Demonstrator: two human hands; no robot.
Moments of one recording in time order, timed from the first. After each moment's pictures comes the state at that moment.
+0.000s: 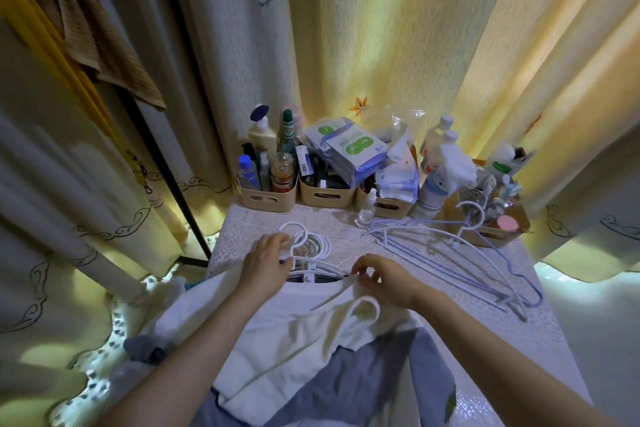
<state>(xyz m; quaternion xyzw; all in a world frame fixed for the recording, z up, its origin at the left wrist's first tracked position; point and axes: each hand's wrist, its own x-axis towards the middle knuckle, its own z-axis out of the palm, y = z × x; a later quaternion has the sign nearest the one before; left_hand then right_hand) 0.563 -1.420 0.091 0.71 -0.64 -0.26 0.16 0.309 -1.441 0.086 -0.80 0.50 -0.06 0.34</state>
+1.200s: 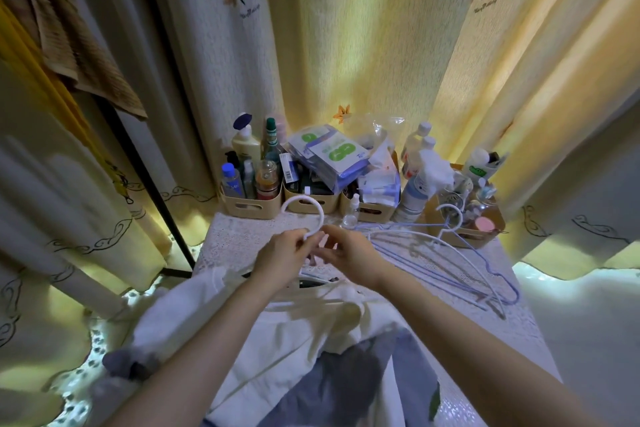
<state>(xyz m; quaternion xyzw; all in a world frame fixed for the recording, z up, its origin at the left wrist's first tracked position) 0.516 -1.435 0.135 0.65 -0.65 -0.32 0.22 0.356 -1.442 0.157 -0.79 0.48 -0.17 0.34</state>
